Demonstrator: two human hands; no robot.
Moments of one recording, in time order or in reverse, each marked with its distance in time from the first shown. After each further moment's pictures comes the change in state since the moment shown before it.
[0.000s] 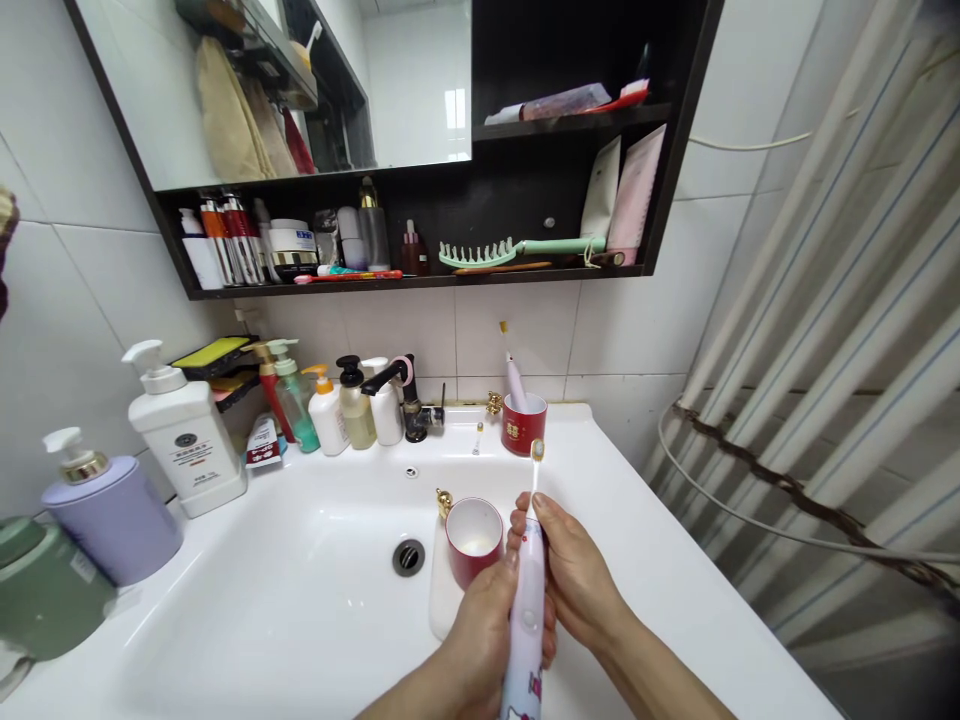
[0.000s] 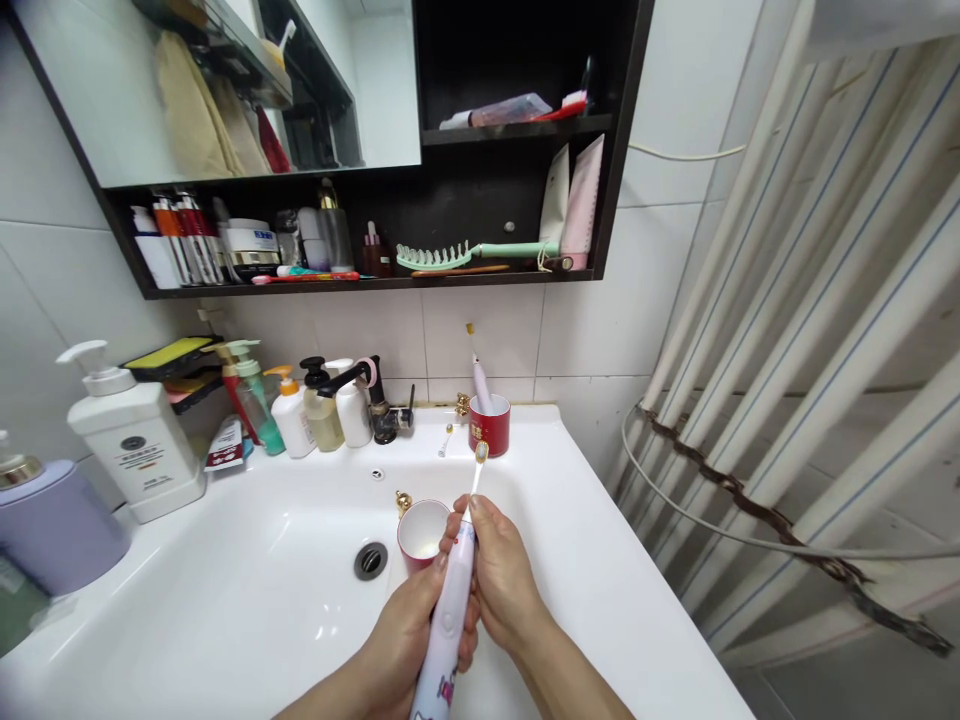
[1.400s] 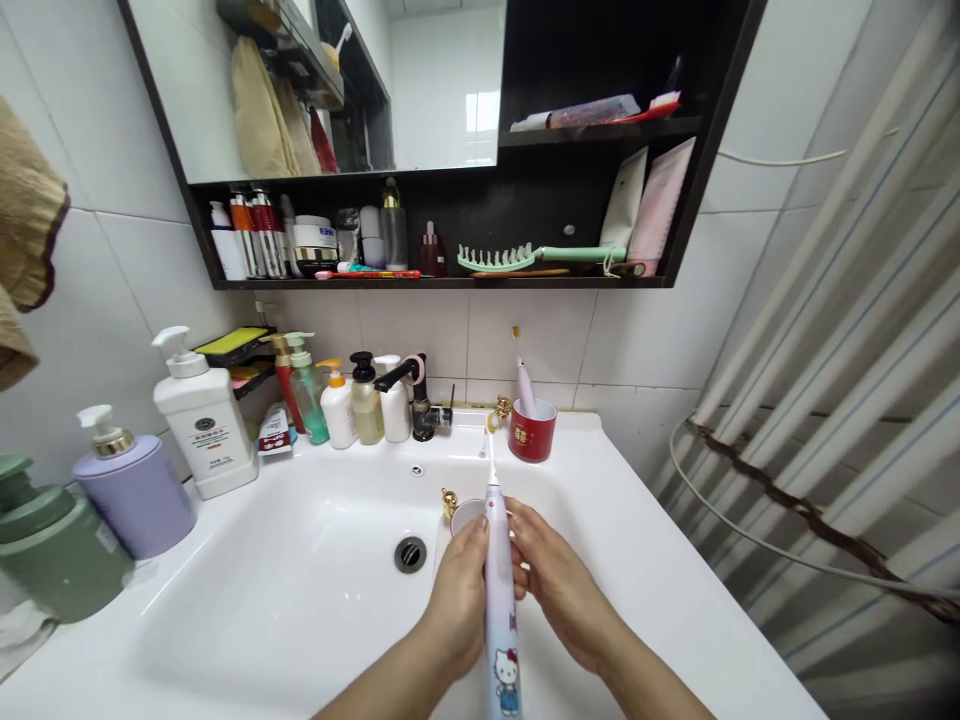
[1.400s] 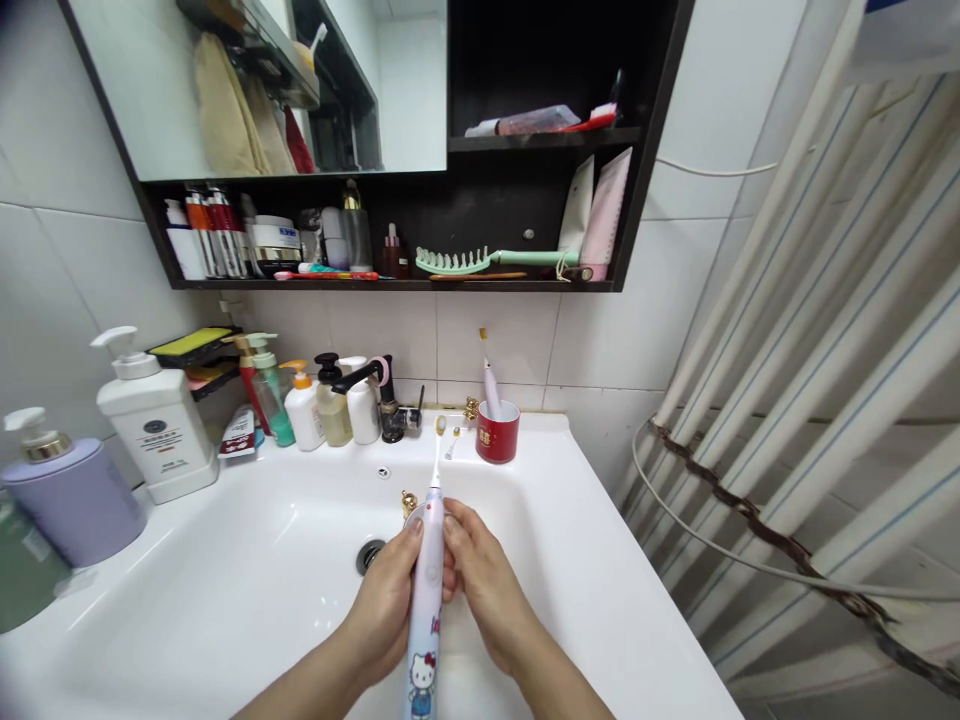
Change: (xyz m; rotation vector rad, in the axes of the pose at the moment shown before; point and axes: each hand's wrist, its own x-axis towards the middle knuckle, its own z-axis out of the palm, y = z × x) left_hand 0.000 0.021 -0.007 -0.137 0.142 0.156; right_hand -0.007 0.002 0.007 -0.368 -0.124 0.057
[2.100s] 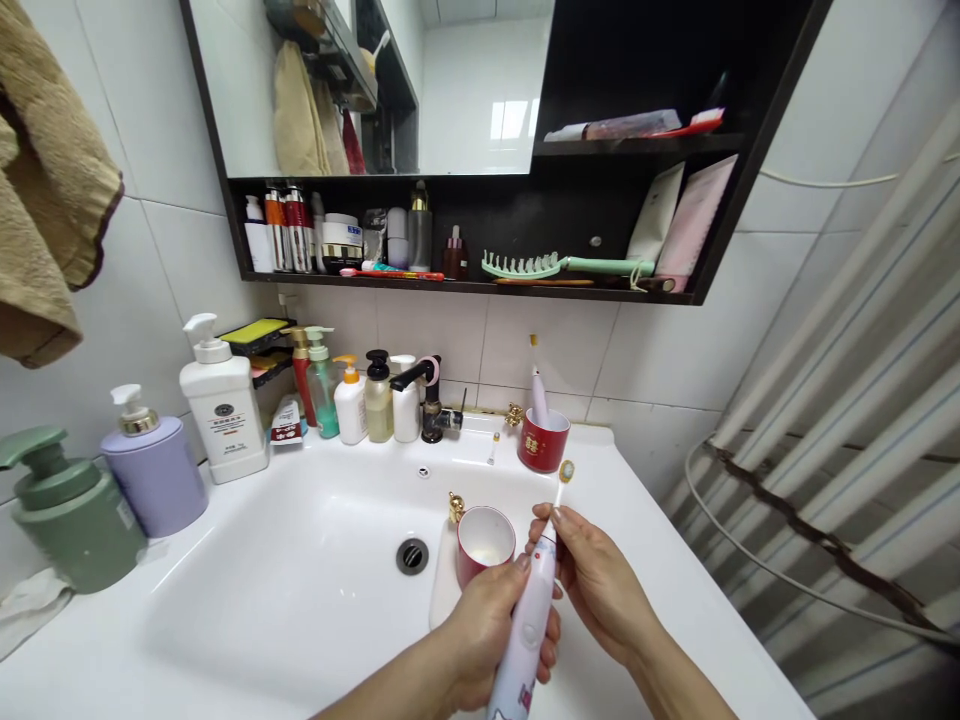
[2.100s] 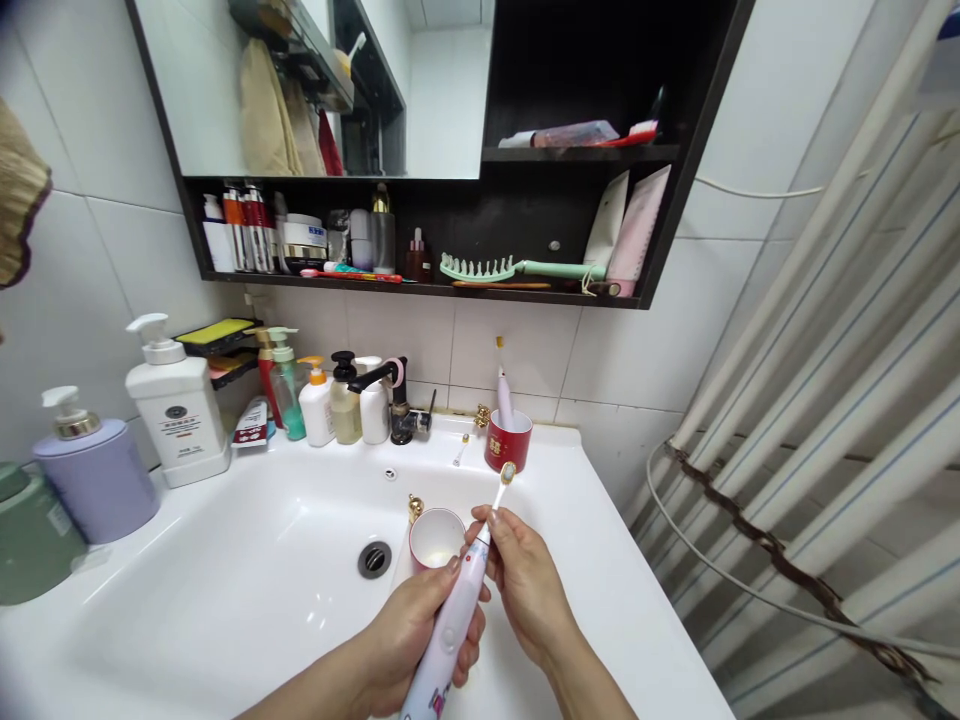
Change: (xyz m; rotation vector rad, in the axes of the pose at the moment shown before) left_hand -0.002 -0.006 -0.005 0.072 -0.178 -0.297; right_hand 0.008 -0.008 -0.017 0.037 0.075 -0.060
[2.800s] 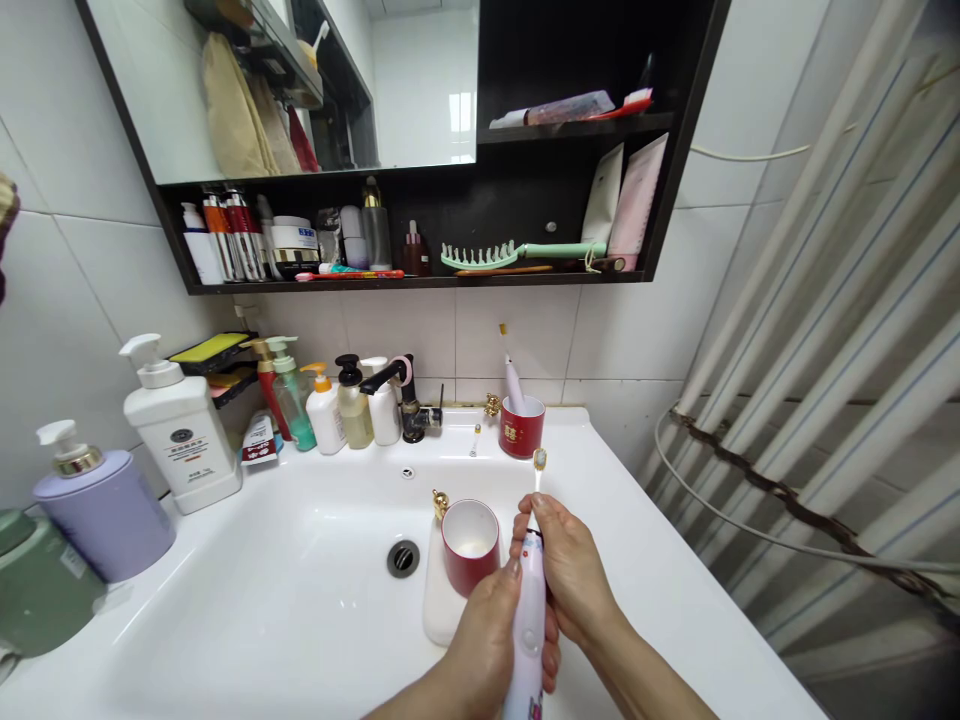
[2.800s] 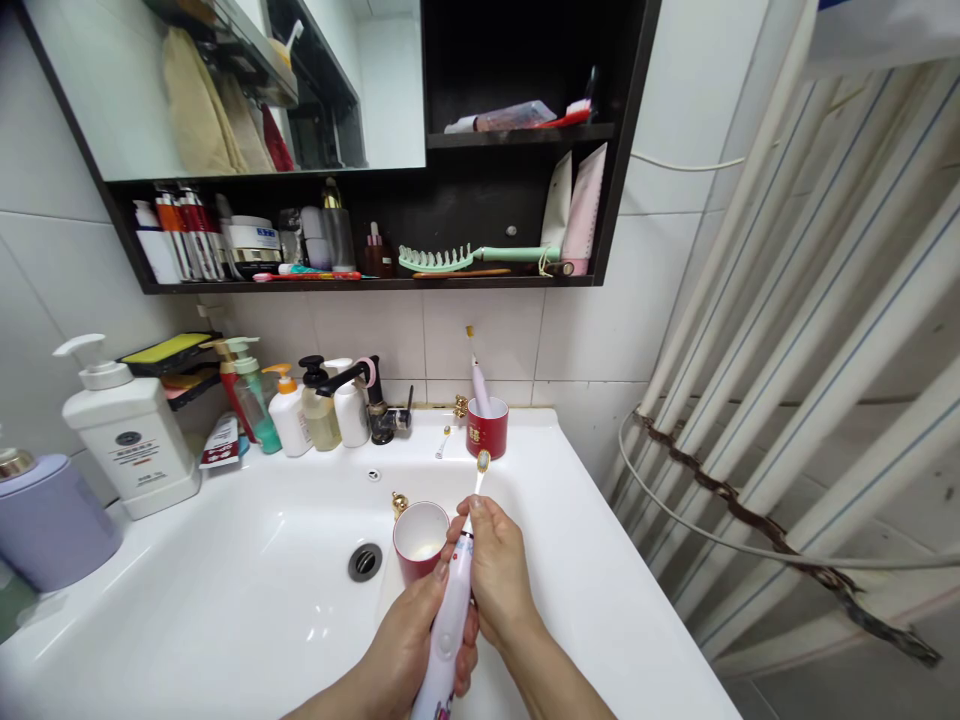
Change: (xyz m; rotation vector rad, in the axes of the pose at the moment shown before) left_hand 0.004 -0.017 0.017 0.080 0.051 0.127; right_hand -0.002 0.010 0.010 0.092 0.234 -0.085
